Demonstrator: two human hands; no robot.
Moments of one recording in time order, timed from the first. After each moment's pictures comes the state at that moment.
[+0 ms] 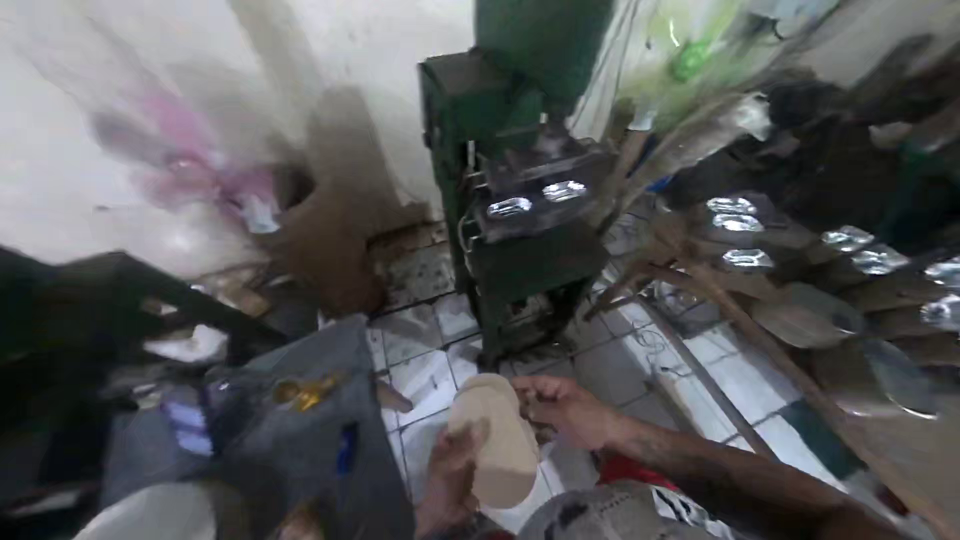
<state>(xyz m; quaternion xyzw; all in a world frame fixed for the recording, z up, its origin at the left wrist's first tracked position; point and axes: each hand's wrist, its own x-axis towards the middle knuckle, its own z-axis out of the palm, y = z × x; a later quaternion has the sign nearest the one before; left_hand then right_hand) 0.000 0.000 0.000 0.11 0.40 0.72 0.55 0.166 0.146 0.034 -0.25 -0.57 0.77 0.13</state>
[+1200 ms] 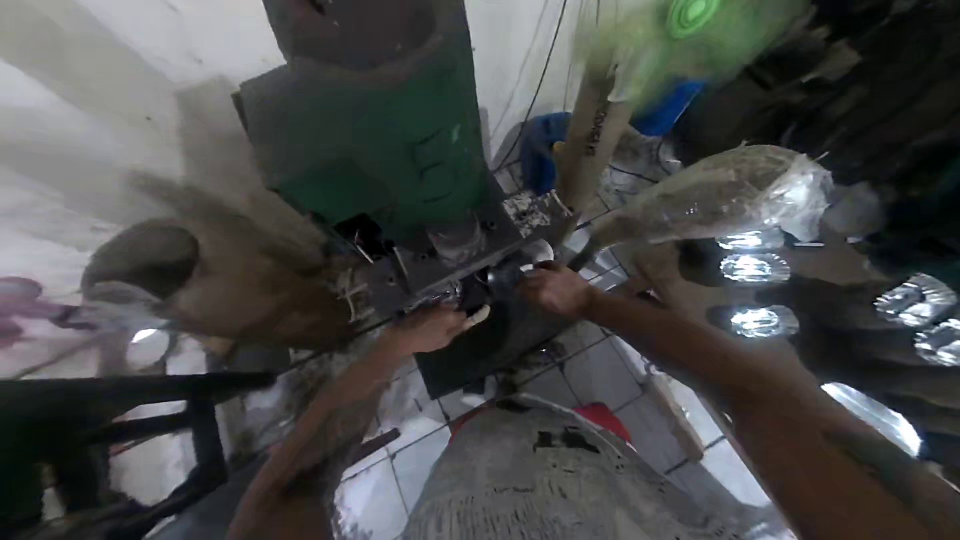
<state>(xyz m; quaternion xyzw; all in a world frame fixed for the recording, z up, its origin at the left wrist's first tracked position) -0.086 0.532 -0.002 0.78 0.54 -0.12 0.30 0.196 0.649 -0.035 -0.14 -0.99 0.06 0.06</state>
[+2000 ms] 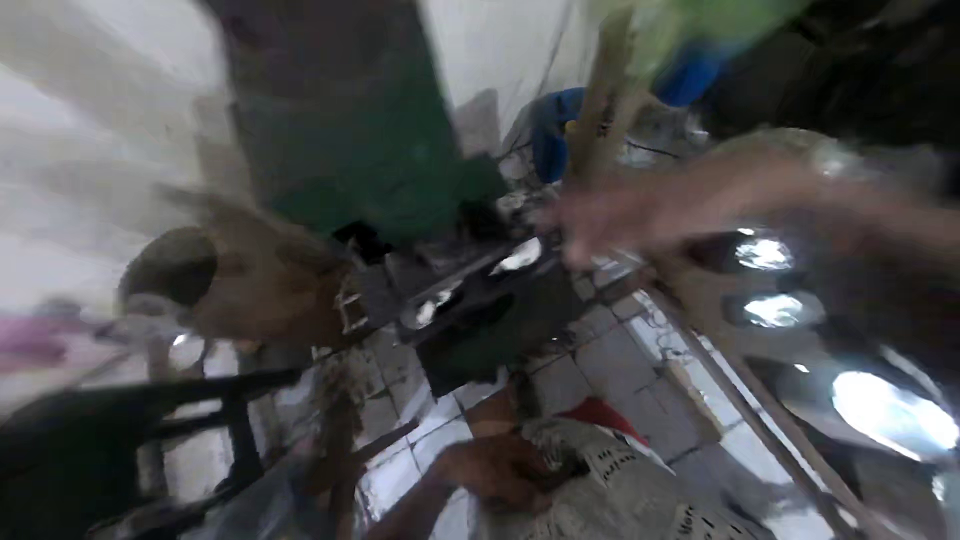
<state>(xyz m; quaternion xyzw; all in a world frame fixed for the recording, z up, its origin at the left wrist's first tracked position) 0.029 0.413 0.043 0.58 0.27 0.05 0.77 0.239 0.725 0.157 -0.03 -0.90 0.43 0.05</state>
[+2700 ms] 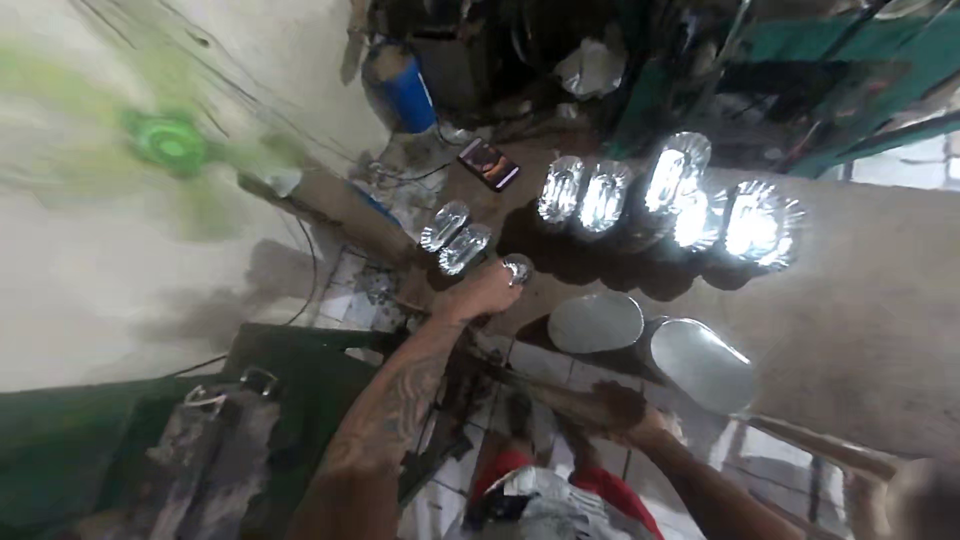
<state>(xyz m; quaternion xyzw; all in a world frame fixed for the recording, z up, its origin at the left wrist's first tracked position) 0.520 0.689 -0.033 0.90 0.30 -0.19 0.25 0.639 0.330 -0.194 -0.74 -0.51 0.44 -0.01</state>
